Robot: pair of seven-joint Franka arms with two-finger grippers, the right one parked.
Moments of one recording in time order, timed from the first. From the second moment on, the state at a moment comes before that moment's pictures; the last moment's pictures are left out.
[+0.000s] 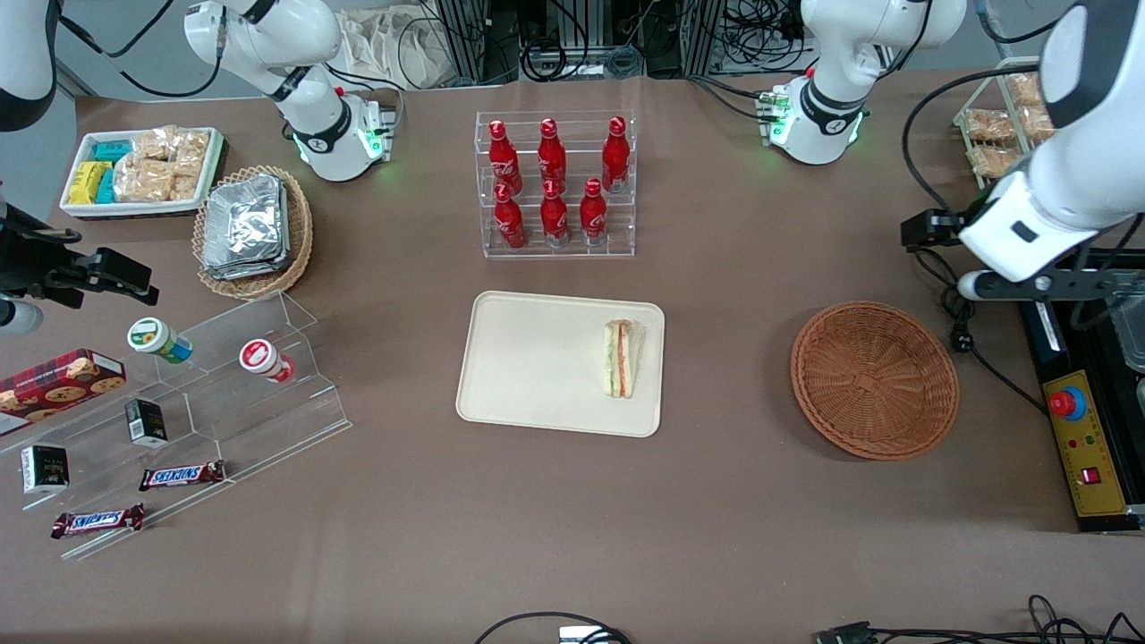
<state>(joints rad) -0.18 0.08 0.06 -1.52 0.05 1.34 -0.07</state>
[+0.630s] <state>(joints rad) 0.09 0.07 -0.15 -1.53 0.05 1.43 -0.01</state>
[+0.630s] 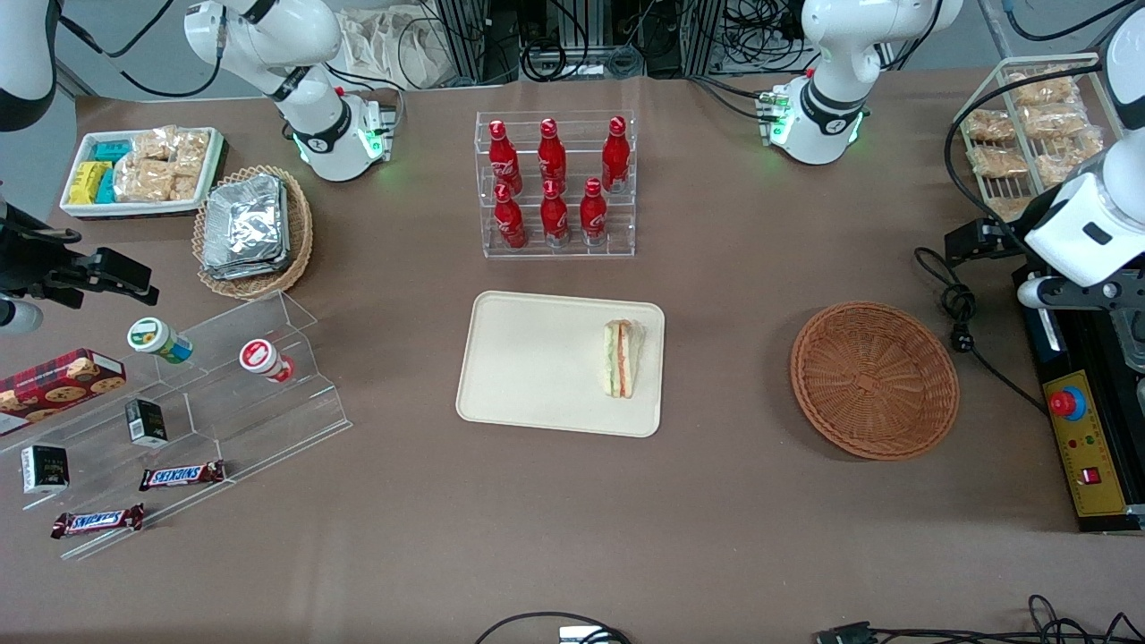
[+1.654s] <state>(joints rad) 0.10 0.07 -0.15 -1.55 0.05 1.43 -0.01</state>
